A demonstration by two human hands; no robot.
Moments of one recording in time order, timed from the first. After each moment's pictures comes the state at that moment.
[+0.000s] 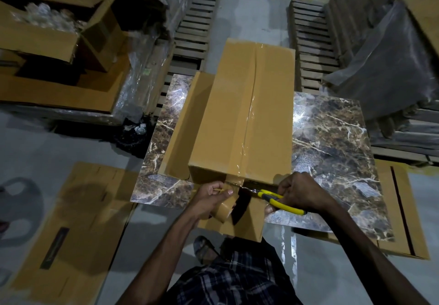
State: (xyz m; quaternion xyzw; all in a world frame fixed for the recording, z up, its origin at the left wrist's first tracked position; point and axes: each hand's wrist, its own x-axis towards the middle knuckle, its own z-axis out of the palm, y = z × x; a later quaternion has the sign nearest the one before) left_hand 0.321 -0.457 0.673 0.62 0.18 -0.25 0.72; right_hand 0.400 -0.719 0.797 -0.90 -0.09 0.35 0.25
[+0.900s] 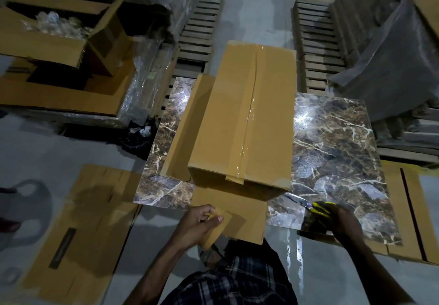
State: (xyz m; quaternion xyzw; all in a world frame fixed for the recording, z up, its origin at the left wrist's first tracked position) left_hand 0.256 -0.446 0.669 0.71 0.19 -0.21 0.64; right_hand 0.353 -0.863 0.684 -0.98 -0.02 0.18 0.04
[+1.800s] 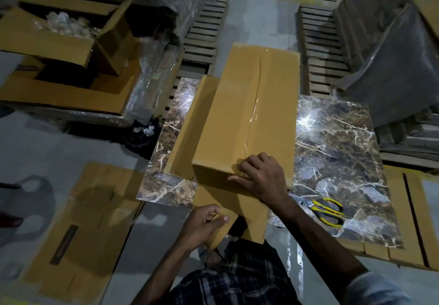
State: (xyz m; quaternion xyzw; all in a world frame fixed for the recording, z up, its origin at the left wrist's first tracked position) left_hand 0.246 -0.457 0.677 0.72 0.20 -0.20 0.64; right_hand 0.404 -0.649 0.710 -0.89 -0.37 -0.23 0.10
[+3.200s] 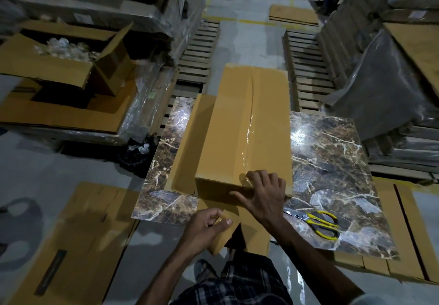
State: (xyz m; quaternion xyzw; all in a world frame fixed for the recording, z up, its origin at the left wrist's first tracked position) left_hand 0.271 -0.464 0.714 0.73 0.15 -0.17 0.64; right_hand 0.383 -0.656 0.700 -0.95 -0.18 -0.19 0.14
